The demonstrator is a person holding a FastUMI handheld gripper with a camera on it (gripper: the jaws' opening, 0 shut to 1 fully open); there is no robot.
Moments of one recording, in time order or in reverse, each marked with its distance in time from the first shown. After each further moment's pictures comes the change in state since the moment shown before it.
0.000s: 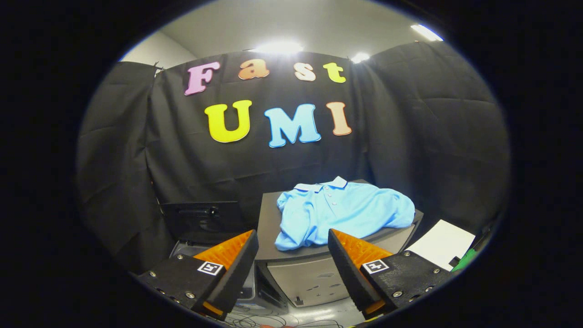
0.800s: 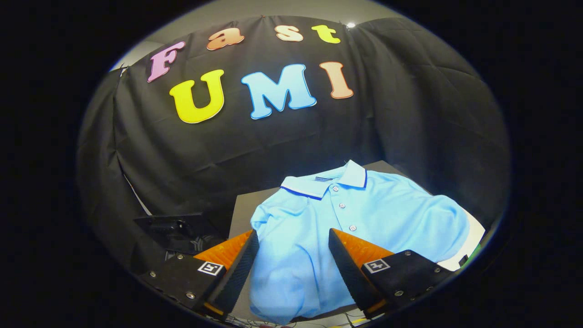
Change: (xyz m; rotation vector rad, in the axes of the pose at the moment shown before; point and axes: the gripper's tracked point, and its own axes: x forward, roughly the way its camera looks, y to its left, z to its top) arm 0.170 -0.007 -0.007 0.066 0.264 0.000
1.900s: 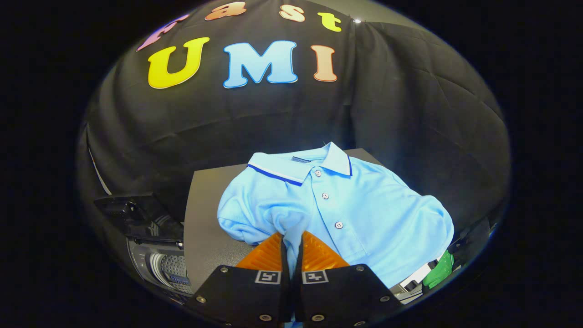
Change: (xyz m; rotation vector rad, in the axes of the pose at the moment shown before) arm 0.020 -0.022 -0.016 -0.100 0.125 -0.283
